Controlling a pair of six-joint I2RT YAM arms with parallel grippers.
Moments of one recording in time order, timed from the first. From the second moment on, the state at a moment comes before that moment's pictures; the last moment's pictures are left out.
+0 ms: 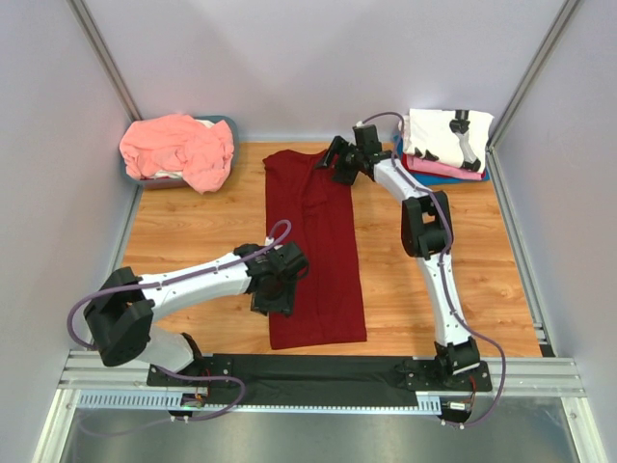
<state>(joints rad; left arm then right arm) -0.96 1.43 0.94 -0.89 -0.09 -0.85 0.29 2.61 2.27 -0.34 -0.42 0.78</state>
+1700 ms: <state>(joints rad) -1.02 0.78 0.42 -0.66 0.00 -0.98 0.83 0.87 0.31 -0.40 -0.17 1.04</state>
